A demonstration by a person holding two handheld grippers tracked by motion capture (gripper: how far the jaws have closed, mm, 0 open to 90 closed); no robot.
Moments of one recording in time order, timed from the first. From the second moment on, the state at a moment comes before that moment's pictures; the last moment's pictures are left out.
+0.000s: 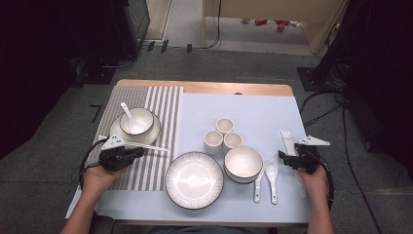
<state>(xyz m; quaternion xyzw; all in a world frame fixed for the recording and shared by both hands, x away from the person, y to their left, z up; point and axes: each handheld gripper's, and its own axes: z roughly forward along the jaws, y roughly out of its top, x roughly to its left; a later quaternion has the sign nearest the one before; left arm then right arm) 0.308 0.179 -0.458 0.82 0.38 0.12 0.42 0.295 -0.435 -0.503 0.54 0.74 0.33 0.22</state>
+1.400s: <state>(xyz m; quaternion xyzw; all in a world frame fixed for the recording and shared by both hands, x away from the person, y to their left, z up) 0.330 0.184 -0.464 0.81 0.41 0.13 0.40 0.295 -0.434 -0.503 0.54 0.74 0.33 0.22</state>
